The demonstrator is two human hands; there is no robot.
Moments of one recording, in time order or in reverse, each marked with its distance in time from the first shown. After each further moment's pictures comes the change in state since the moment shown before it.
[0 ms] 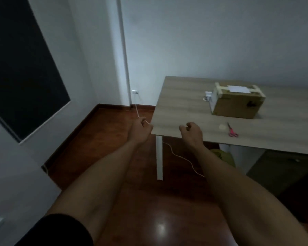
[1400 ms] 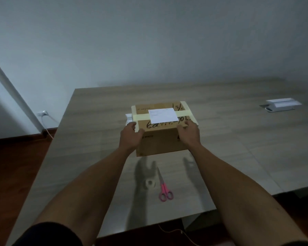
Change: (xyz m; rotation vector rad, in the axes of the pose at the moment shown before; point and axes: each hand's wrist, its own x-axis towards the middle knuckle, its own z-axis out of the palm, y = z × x) left_hand 0.405 0.186 0.564 -0.002 -0.330 0.051; right_hand 0.573 0.198 -0.305 -0.148 0.348 0.188
